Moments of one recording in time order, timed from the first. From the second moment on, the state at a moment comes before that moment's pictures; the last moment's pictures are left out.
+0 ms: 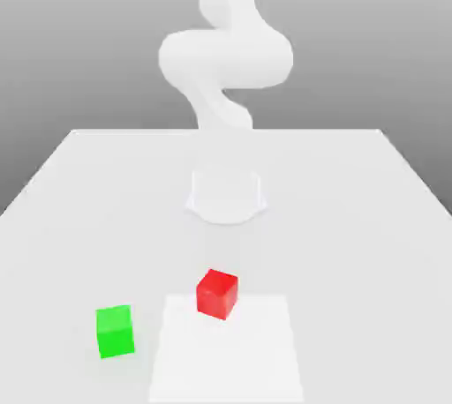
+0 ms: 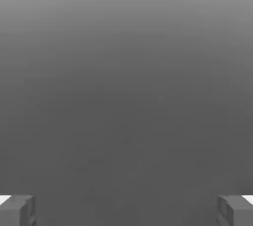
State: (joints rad) arm -0.01 -0.74 0.00 -2.37 0.01 2.35 0.83
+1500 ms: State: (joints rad) arm -0.19 -0.08 -0.03 -2.81 -0.01 2.74 1.42
